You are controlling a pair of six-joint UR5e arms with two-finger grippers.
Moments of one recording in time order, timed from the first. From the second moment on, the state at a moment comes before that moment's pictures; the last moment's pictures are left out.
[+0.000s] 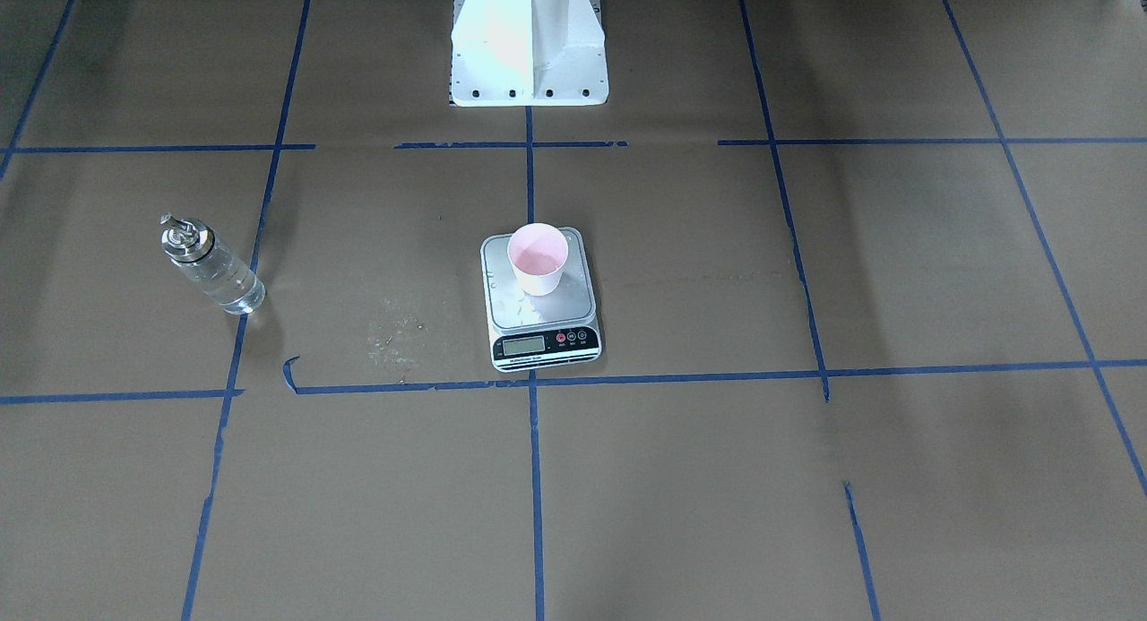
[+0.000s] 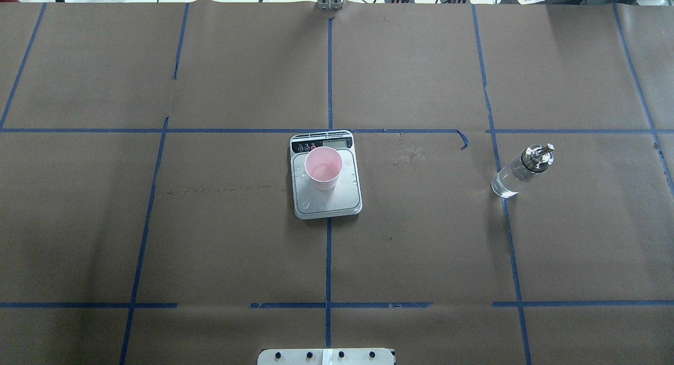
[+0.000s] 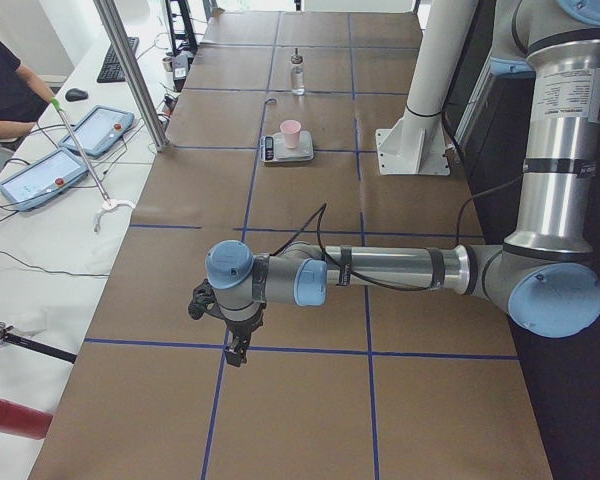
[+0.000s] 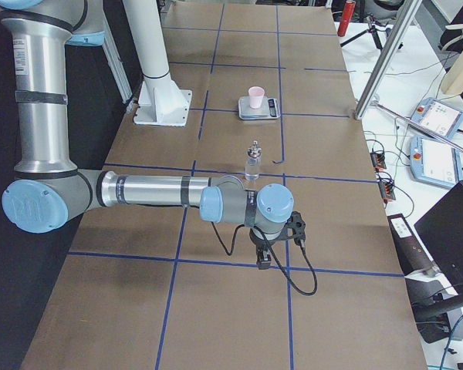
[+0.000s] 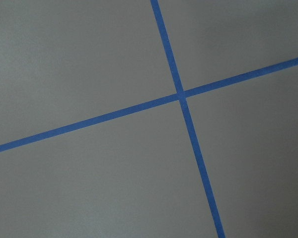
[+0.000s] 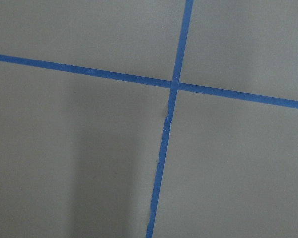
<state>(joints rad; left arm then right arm) -1.54 -1.59 -1.55 -1.61 -2.30 0.23 1.57 -1.59 1.61 -1.63 2.41 -0.15</state>
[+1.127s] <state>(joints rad) -1.54 -1.58 -1.56 -1.62 -2.36 0.15 1.59 -1.58 1.59 -1.60 2.42 -0.13</state>
